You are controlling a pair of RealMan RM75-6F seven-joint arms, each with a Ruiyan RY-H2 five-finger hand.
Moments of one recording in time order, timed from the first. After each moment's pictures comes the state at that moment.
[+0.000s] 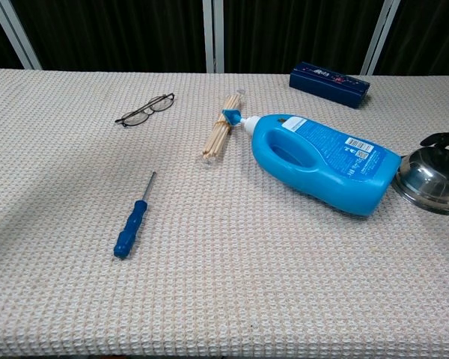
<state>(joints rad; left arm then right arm) -0.37 -1.18 -0.15 -1.59 1.59 1.49 -0.74 0.55 -1.22 0.06 -1.55 -0.98 0.75 -0.36</state>
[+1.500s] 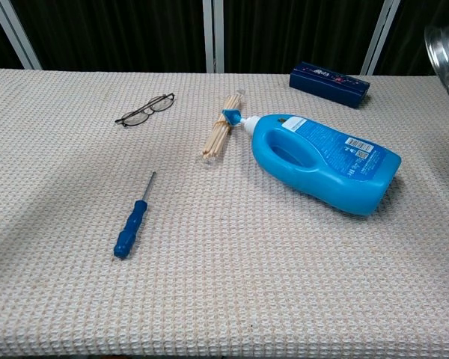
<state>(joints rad) -0.39 -1.17 -0.18 -1.65 1.59 1.51 -0.79 0.42 -1.14 0.13 -1.55 -1.37 1.19 0.46</state>
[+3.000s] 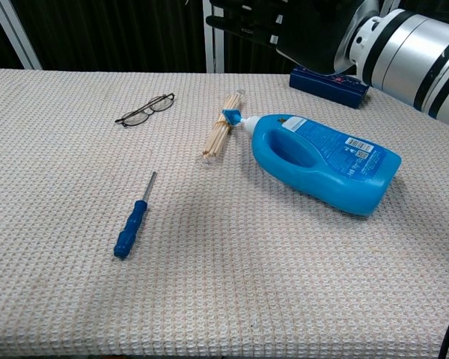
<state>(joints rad) -0.66 -1.52 -0.31 -1.80 1.51 1.34 -0.25 0.72 -1.56 0.34 -1.63 -1.40 0.97 1.39</state>
